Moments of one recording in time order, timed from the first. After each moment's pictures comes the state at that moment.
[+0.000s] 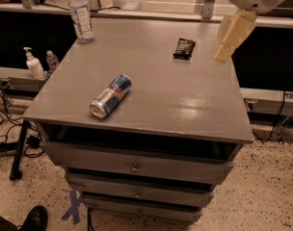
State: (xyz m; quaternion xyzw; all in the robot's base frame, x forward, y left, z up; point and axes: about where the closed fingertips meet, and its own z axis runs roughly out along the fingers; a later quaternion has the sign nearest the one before) arm 0.552 -0.130 1.036 -0.71 0.62 -0.02 0.34
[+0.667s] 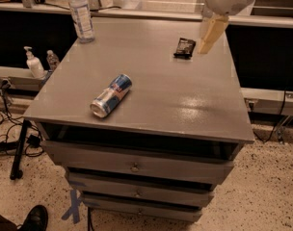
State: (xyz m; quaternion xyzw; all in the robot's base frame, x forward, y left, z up) arm 0.637 -0.115 1.009 -0.76 0.52 -0.07 0.37
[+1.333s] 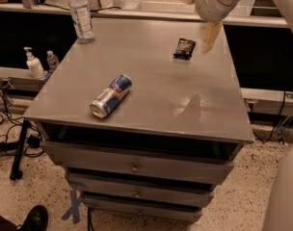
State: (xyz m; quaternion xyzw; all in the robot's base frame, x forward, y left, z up) arm 0.720 -0.138 0.958 -0.84 0.43 -0.17 0.29
